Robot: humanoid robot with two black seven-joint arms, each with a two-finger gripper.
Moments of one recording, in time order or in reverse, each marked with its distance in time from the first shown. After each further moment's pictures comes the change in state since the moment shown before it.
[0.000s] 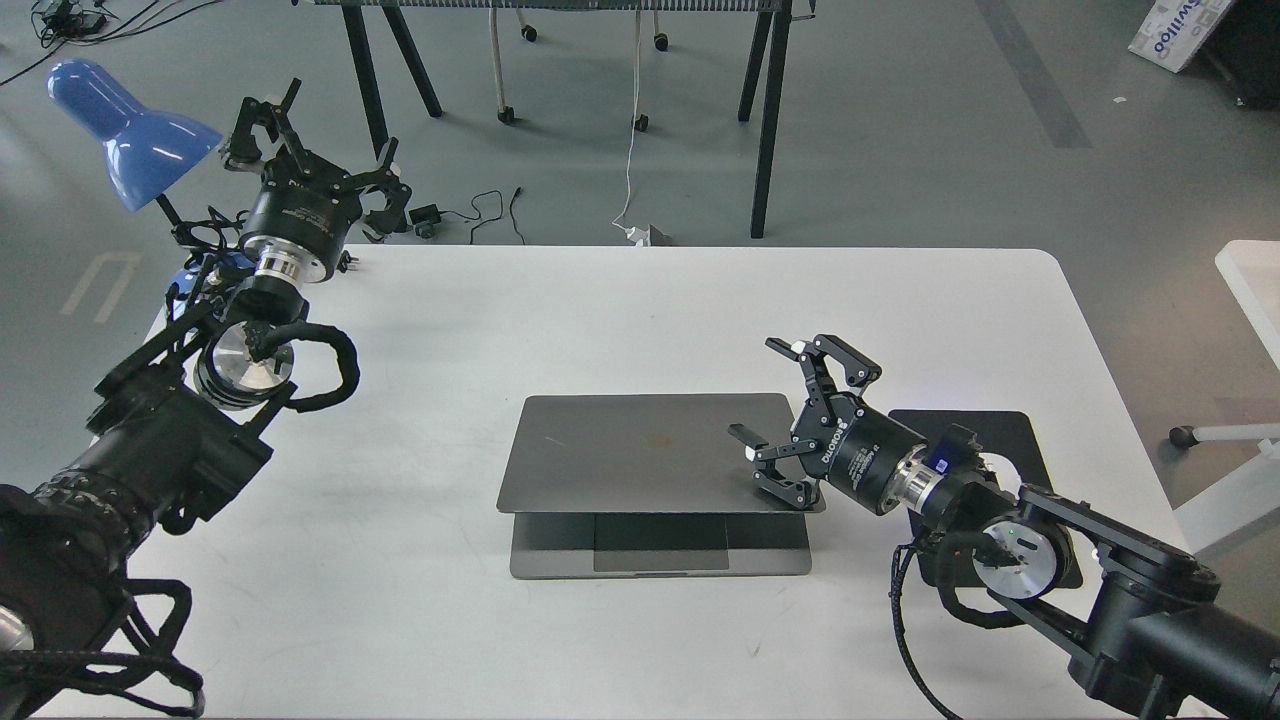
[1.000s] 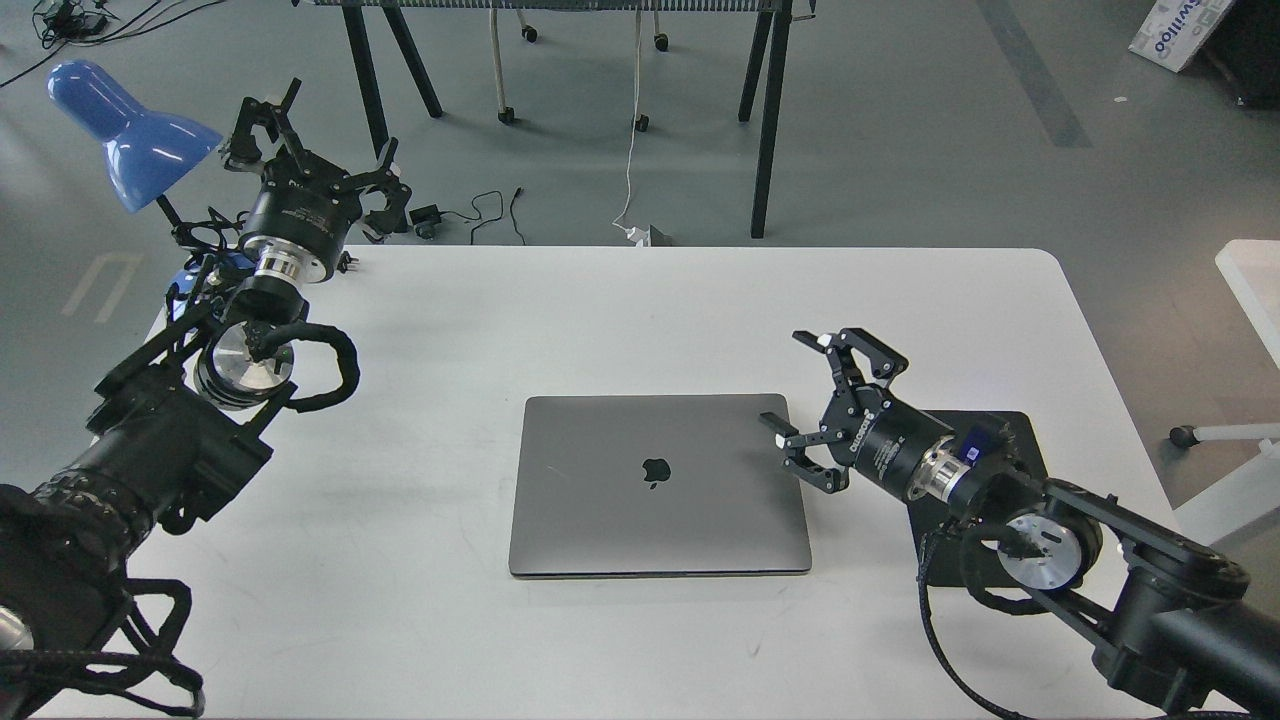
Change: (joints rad) left arm 0.000 0.000 0.000 0.000 0.000 0.000 0.000; right arm -0.011 -0.040 0.141 -0.006 -0.078 0.024 0.011
